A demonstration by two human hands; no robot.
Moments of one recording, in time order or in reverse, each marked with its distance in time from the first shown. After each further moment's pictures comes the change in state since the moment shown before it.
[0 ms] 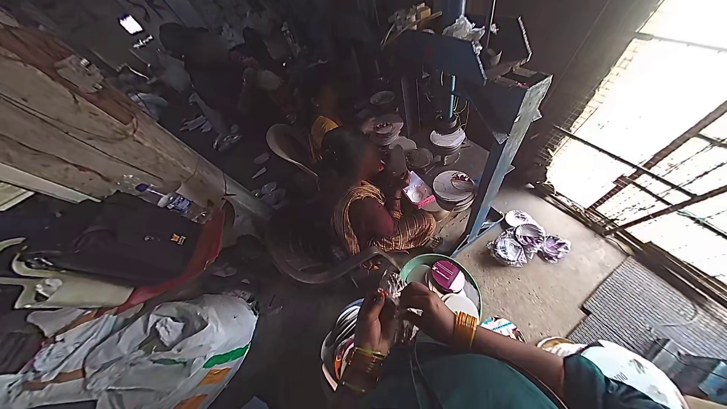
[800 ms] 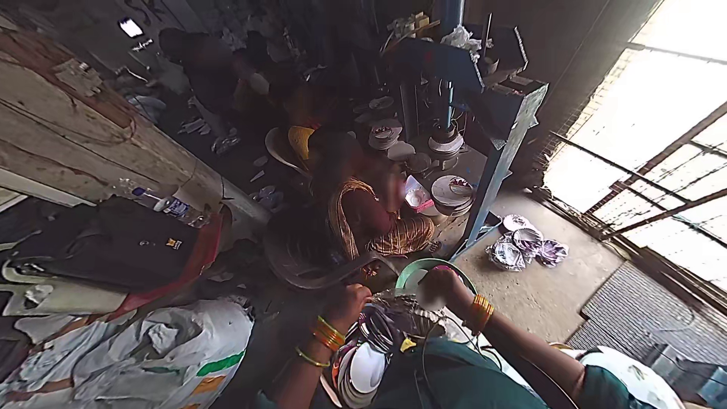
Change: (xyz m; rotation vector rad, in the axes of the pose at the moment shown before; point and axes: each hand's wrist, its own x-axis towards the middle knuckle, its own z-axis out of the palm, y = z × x) left_hand 0.050 0.092 -0.010 1.958 -0.606 0.322; right_hand 0.017 0.006 -0.055 0.421 0.076 0.807
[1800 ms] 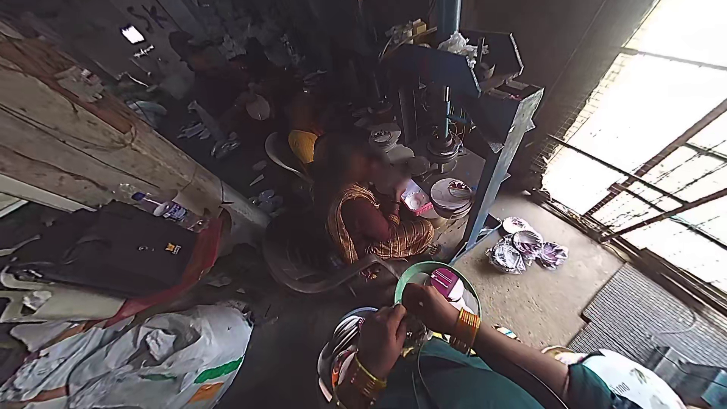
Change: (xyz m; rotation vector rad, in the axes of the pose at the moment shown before) left_hand -0.026 0.070 0.063 -0.132 0.537 0.213; right_hand -0.004 -0.014 0.030 -0.435 -0.208 -0.330
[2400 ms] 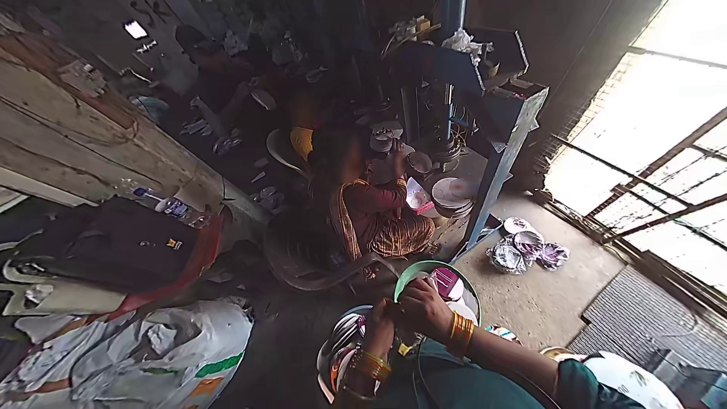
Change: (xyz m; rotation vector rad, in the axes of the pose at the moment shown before) left_hand 0.012 -0.002 0.018 -0.836 0.019 -0.793; right_hand 0.002 0.031 0.029 -0.503 0.419 -0.494
